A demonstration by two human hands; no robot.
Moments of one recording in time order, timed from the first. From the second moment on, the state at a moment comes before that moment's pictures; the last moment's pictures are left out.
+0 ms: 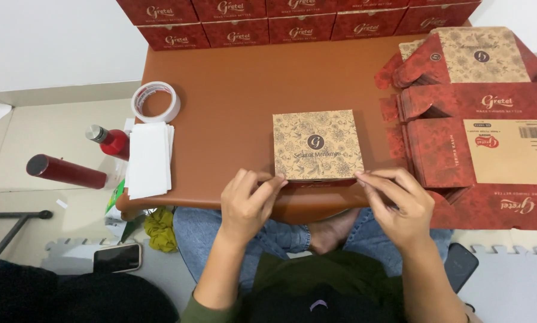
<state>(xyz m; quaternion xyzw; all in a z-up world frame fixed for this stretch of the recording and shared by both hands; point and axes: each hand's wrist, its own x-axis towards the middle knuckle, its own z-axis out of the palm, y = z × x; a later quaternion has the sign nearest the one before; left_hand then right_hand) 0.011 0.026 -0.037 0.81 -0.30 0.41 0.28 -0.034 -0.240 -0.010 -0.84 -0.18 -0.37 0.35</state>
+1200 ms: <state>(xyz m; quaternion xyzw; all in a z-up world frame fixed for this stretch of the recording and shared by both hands) 0.189 0.196 0.083 0.78 -0.08 0.46 0.42 0.187 -0.004 0.125 -0.78 -0.36 -0.40 0.32</state>
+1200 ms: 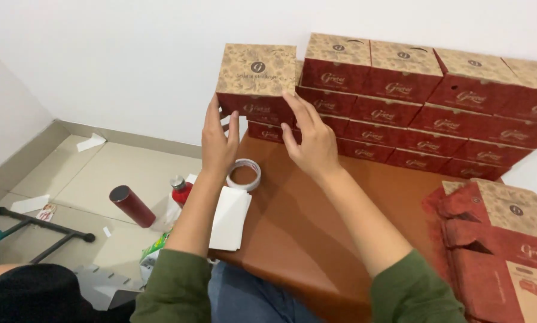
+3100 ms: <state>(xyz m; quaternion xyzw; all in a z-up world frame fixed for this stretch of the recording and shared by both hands) 0.143 0.024 -0.033 0.95 -0.23 -0.15 0.16 0.181 -0.129 -0.043 -0.97 -0.16 -0.03 0.18</state>
